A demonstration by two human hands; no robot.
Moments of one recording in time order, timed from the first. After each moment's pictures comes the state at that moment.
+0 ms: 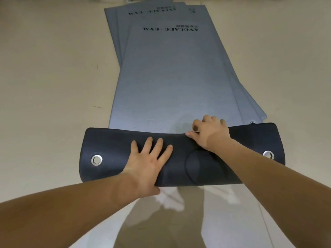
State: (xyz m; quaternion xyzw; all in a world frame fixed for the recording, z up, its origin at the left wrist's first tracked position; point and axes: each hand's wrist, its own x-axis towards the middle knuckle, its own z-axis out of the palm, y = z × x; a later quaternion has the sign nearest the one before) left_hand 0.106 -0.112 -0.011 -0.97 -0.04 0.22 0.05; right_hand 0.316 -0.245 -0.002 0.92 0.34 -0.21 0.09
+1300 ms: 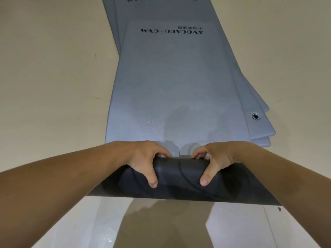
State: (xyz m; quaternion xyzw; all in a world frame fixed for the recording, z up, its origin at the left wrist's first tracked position) left_hand 0.127 -0.063 0.002 -0.85 -0.03 0.42 -0.31; right_hand 0.287 -0.290 0.001 0.75 0.32 -0.58 0.02
